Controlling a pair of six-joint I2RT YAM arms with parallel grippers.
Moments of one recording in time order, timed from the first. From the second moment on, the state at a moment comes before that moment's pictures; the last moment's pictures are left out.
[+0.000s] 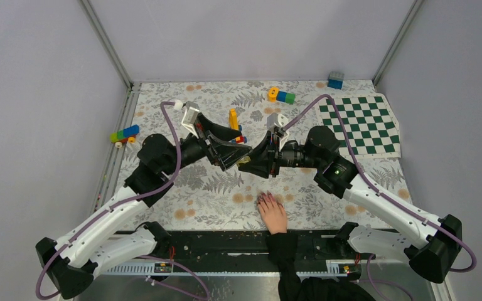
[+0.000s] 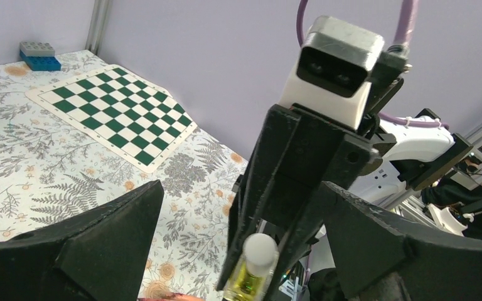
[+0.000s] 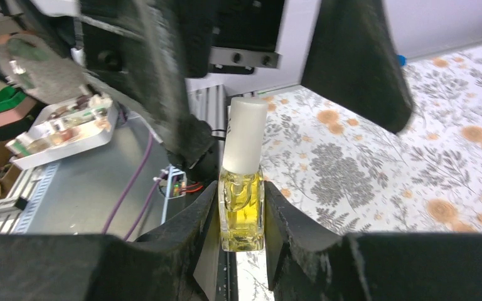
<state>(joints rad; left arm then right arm) -0.73 0.89 0.87 0.23 0.41 -0.61 0.80 1.06 0.91 0.18 -0.73 0.25</state>
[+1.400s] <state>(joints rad) -0.73 0.91 0.89 0.04 0.30 -0.69 0.82 1.06 0.88 0.08 -0.46 0.14</state>
